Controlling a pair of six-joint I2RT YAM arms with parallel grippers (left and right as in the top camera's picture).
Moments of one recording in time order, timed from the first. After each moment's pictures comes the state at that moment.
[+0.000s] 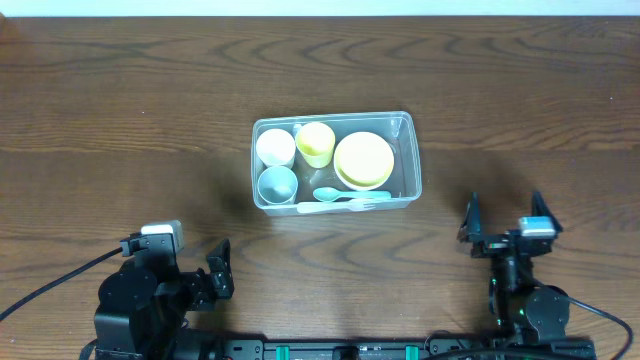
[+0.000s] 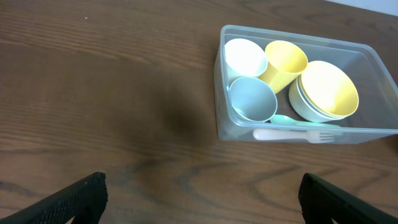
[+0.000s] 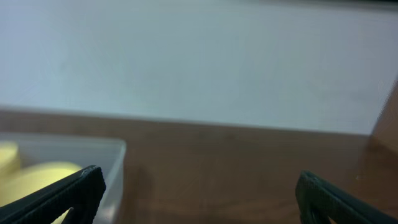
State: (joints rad) left arm -0.14 0.35 0.79 -1.08 0.02 -0.25; right arm 0.08 0.01 0.01 0.06 0.04 -0.03
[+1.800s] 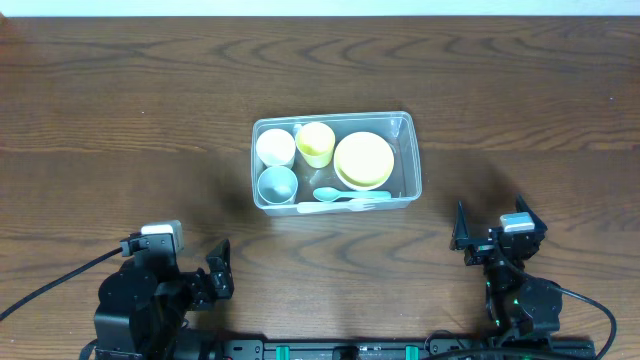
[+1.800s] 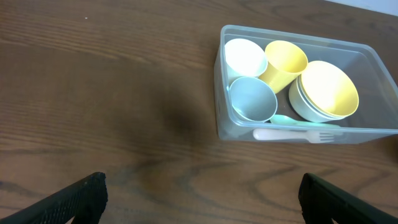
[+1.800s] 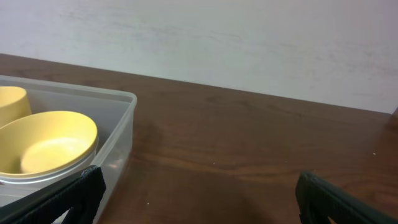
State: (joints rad) left arm -0.14 0.35 0.79 -1.08 0.02 -0.25; right arm 0.07 0.01 0.01 -0.07 -0.01 -0.07
